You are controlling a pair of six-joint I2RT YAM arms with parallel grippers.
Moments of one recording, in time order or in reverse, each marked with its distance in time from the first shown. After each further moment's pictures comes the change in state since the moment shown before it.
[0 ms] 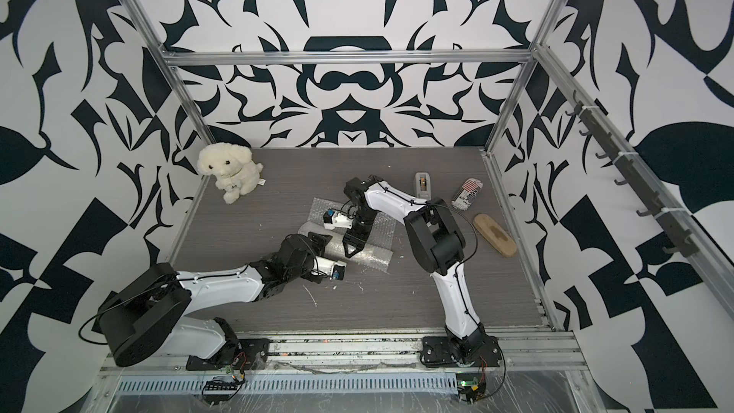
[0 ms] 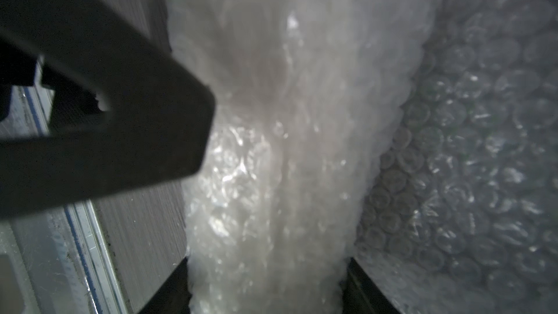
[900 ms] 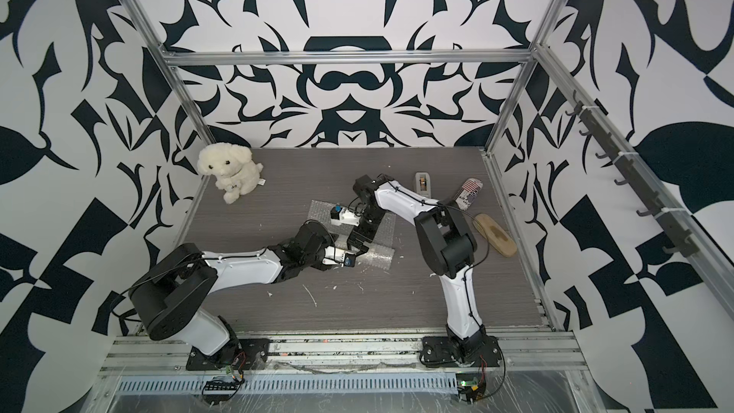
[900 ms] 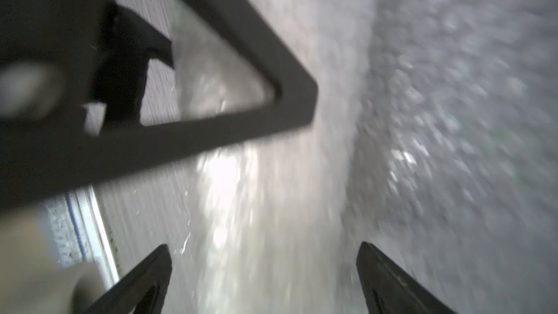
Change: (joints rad) left arm 0.011 0.168 0.230 -0.223 0.019 -0.089; right arm -0.080 -0.150 -0.127 0.092 -0.023 0.020
